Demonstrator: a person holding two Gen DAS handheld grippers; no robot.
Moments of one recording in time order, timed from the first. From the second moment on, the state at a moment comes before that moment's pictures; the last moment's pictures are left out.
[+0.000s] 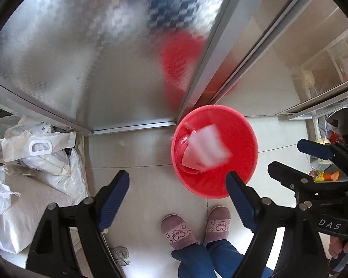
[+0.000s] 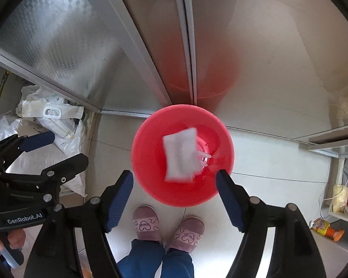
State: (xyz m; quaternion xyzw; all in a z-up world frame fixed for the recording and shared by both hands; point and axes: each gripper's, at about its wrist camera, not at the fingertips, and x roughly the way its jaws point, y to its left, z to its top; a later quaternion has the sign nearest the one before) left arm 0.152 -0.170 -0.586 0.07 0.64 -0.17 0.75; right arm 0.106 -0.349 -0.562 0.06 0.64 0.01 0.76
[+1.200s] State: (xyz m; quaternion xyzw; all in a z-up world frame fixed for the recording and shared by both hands) left arm 0.098 -0.158 -0.123 0.05 0.49 -0.09 0.87; right arm 0.061 -0.333 -0.153 0.00 0.48 0.01 0.88
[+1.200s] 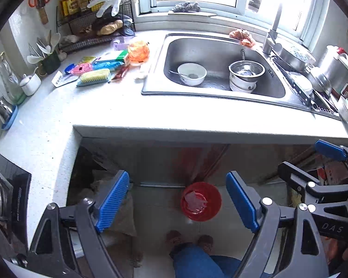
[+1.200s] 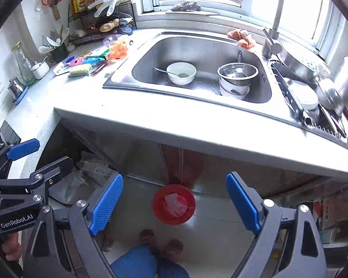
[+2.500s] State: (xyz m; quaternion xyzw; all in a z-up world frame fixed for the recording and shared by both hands) left arm 0.424 0.167 -0.131 -0.07 0.53 0.08 0.85; right arm 0.424 -0.063 -0.122 -0.20 0.47 0.21 0.83
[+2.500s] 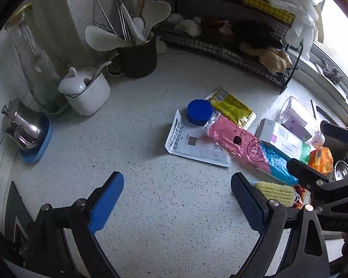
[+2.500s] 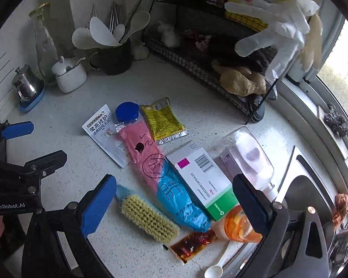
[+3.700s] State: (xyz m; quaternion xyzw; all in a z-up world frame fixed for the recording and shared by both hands) left arm 0.482 0.196 -0.187 -0.08 0.56 0.03 0.82; right arm 0.470 -0.035 -0.160 -0.16 0.52 0.27 0.79
